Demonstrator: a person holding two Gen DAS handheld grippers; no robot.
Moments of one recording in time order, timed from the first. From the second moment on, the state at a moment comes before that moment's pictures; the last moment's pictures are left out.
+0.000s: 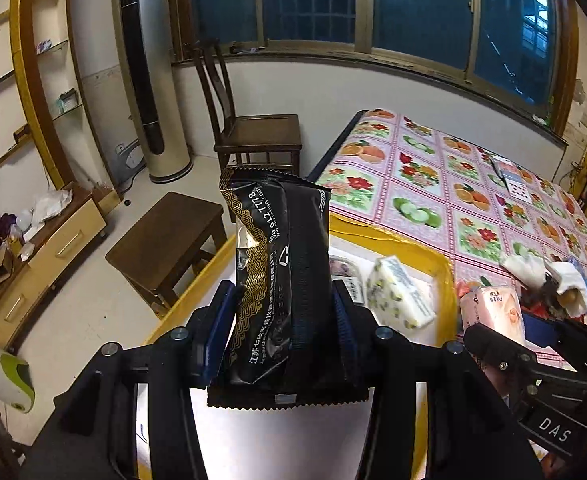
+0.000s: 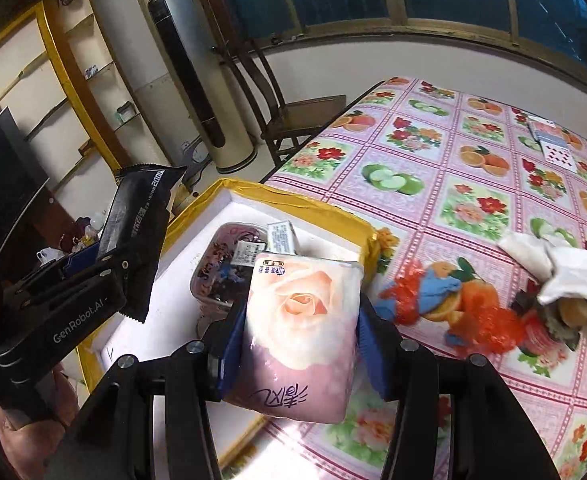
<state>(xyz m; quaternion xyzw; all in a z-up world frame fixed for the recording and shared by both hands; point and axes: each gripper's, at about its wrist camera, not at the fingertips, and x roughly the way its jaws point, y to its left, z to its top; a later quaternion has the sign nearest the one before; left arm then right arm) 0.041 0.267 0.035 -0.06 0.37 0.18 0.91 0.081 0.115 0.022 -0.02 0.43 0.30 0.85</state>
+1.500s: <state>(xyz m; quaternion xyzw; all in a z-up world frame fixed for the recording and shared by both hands) -0.007 0.154 0.006 -0.09 0.35 0.10 0.93 -0.003 -0.096 0.008 0.12 0.38 0.23 0.89</state>
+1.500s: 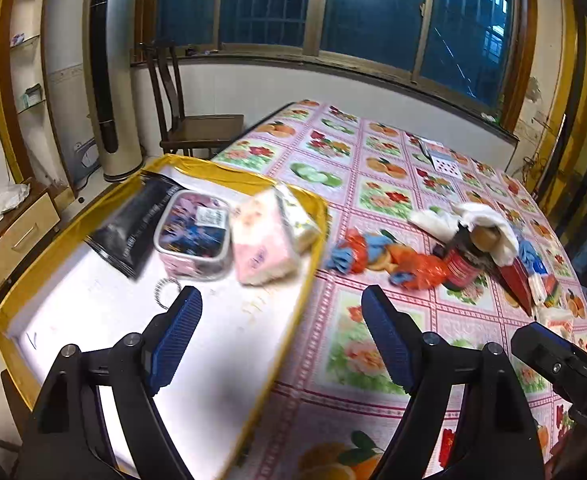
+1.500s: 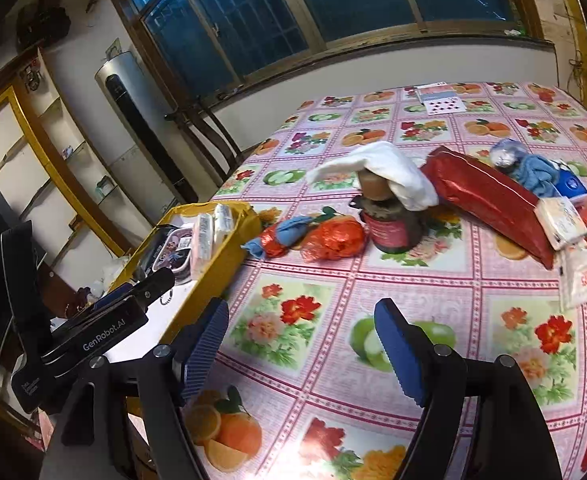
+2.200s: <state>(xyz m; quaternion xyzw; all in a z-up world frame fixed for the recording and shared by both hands) 0.016 0.100 -0.013 -0.05 0.40 0.06 0.91 -0.006 -0.169 -0.018 0.18 0.41 0.19 0.88</state>
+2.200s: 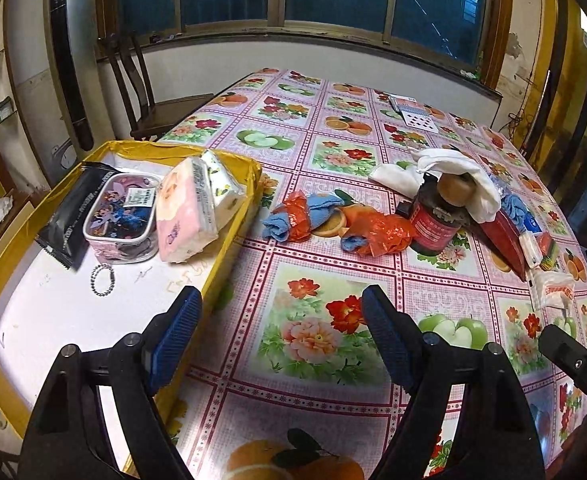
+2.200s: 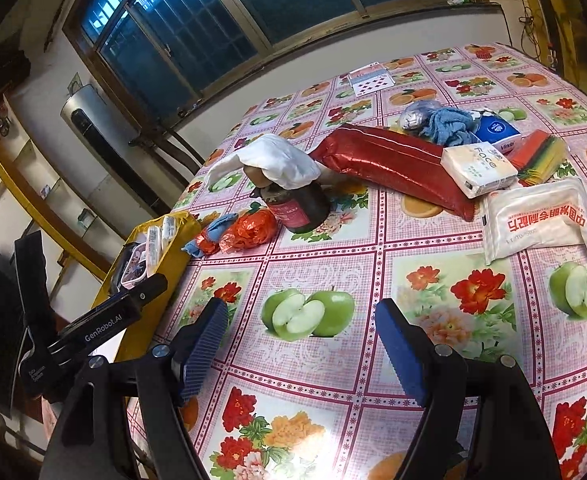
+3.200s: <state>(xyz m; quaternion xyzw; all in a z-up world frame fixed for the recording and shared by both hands) 0.138 0.023 -0.055 0.04 0.49 -0.16 0.86 0.007 -0.217 -0.027 0.22 0.41 0.16 0.87</state>
